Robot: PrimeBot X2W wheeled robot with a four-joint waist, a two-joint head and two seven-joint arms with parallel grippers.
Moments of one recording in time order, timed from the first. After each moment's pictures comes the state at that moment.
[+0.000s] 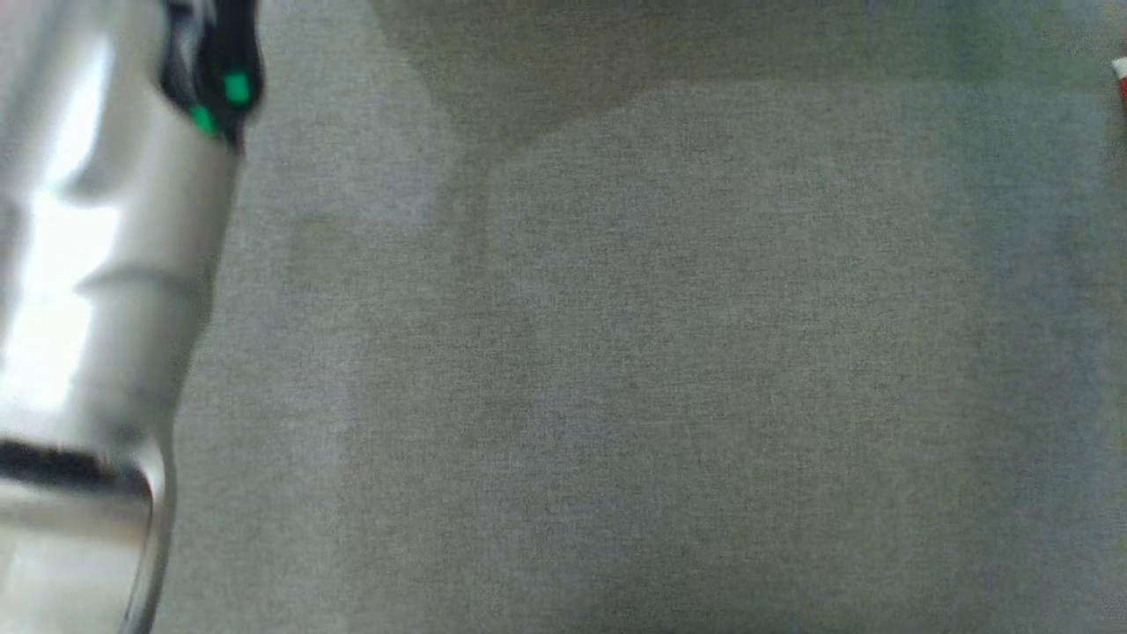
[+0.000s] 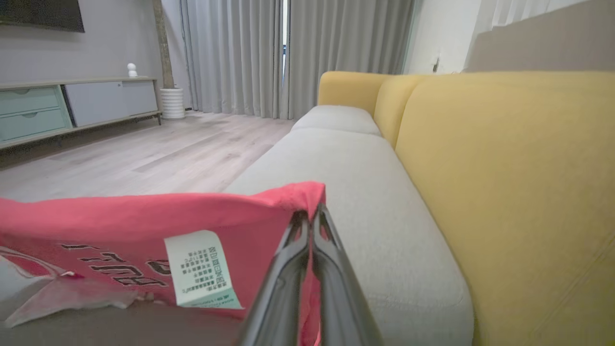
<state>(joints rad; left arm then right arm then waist) -1.20 0.20 -0.44 0.70 -0.83 -0.12 -0.19 -1.22 -0.39 0.38 0.94 0.39 0.13 -0.23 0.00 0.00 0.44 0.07</state>
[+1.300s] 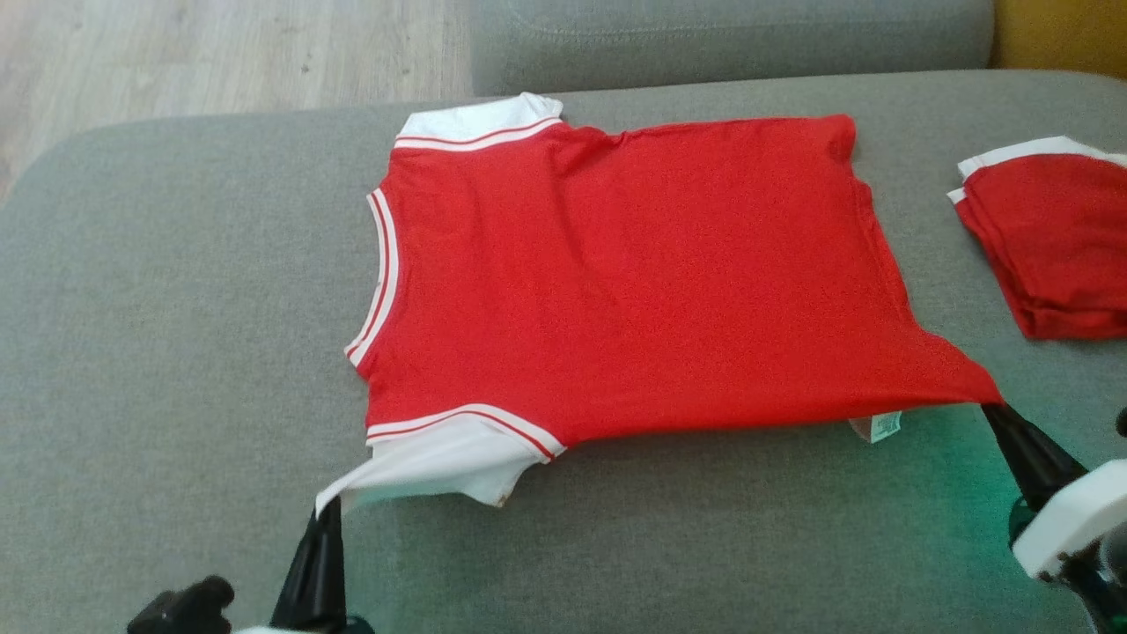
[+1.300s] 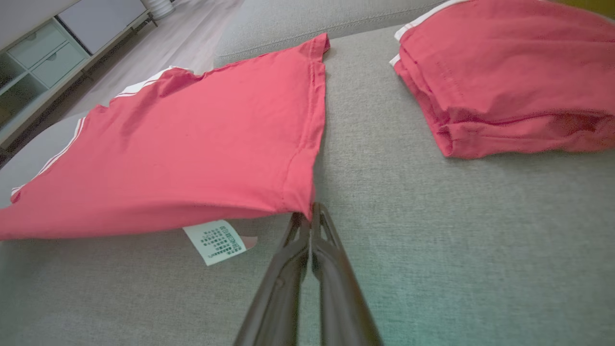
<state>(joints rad) 0.15 0.41 -0.54 -0.08 -0.96 0.25 -0.22 -0.04 -0.60 0.32 0.30 0.84 0.13 0.04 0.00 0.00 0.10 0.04</state>
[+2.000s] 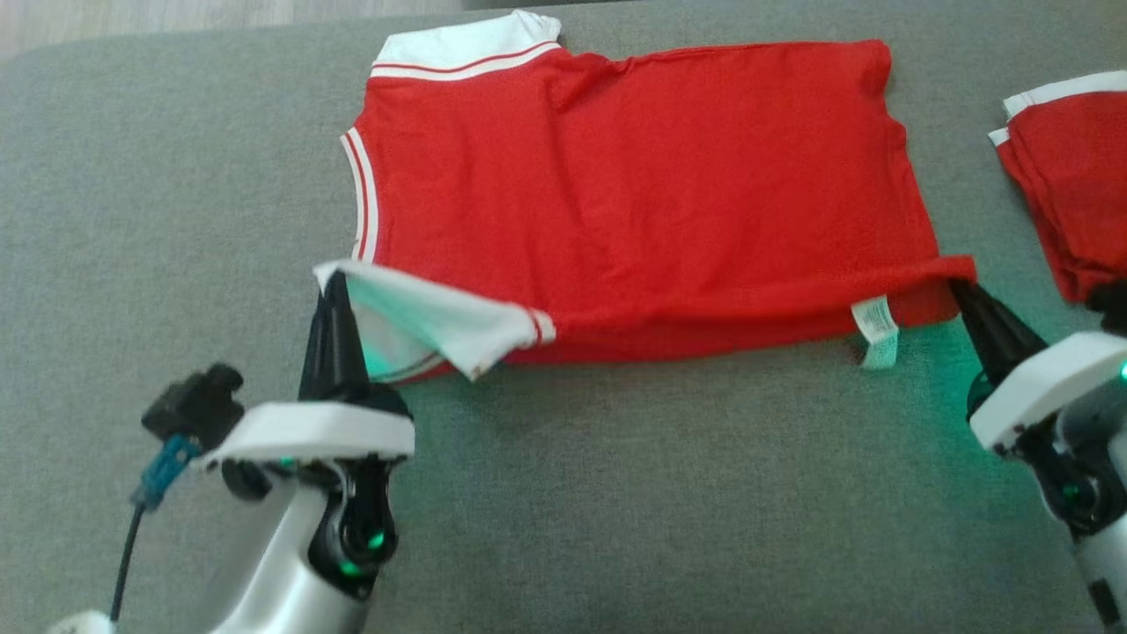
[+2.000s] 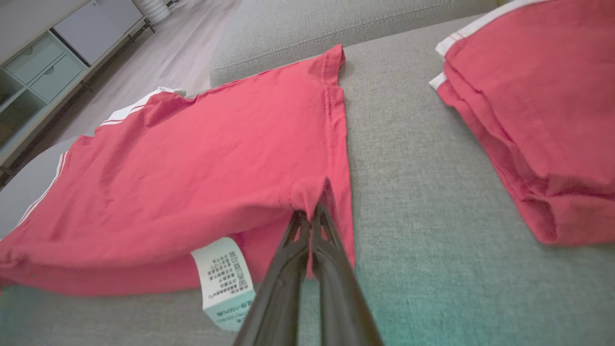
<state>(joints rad) -0.29 0.15 -0.41 0.23 -0.99 0.09 -0.25 -0.28 -0.45 0.25 0.35 0.75 0.13 0.15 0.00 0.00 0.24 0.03</state>
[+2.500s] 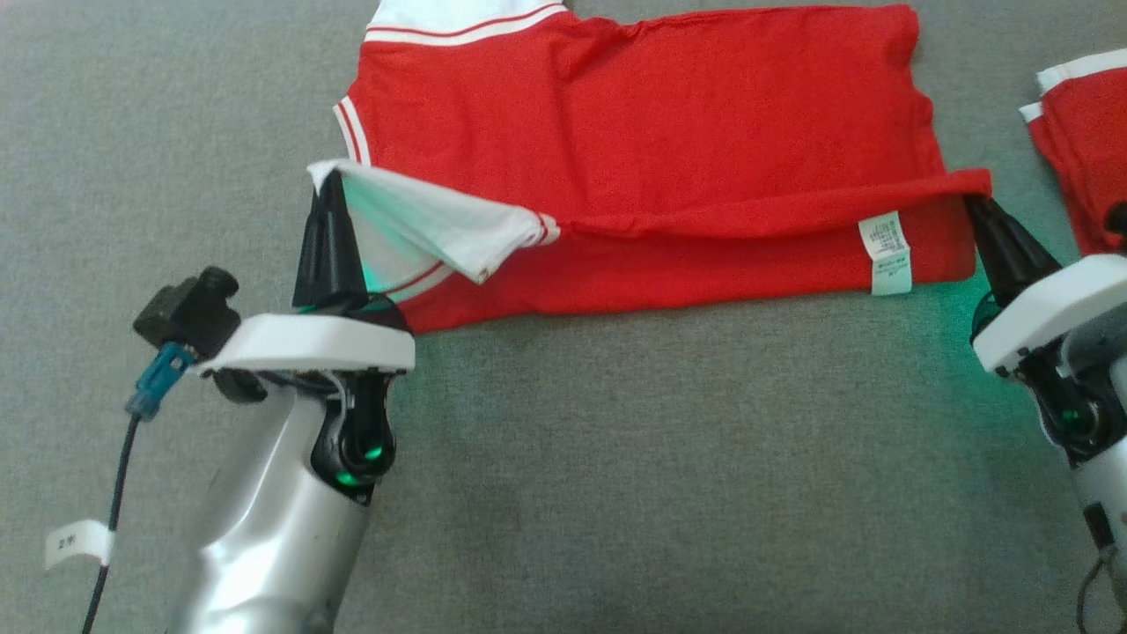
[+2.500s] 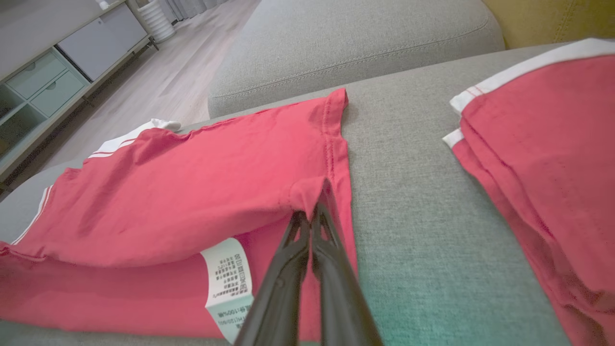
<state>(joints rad) -0.48 0.10 -0.37 0.38 -0.89 0.00 -0.25 -0.44 -0.45 0.28 0.45 0.75 0.13 0.10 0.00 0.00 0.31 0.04</state>
